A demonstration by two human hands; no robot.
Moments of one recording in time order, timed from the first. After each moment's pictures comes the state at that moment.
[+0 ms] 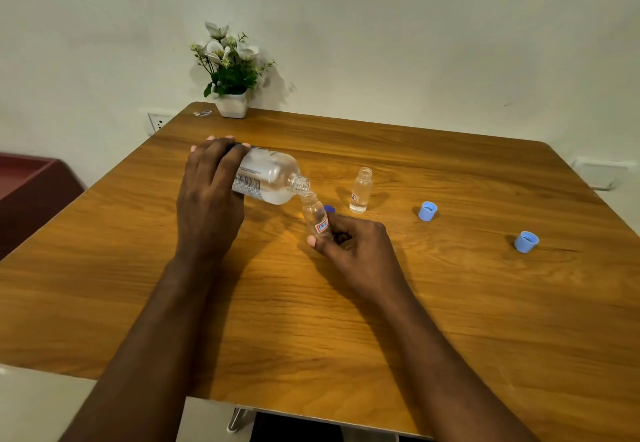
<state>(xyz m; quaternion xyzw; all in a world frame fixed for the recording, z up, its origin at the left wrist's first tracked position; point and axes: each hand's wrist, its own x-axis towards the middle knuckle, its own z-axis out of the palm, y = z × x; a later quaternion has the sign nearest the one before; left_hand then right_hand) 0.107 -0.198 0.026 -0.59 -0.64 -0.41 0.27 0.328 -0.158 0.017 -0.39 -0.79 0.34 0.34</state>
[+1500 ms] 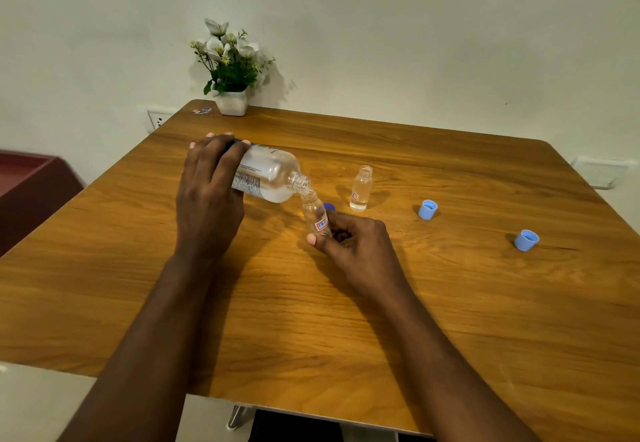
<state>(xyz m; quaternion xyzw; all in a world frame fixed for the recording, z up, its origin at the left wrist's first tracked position) 0.104 -0.196 0.024 -0.59 -0.64 -0.41 0.28 0.327 -0.156 0.014 -0.38 -0.79 0.34 0.35</state>
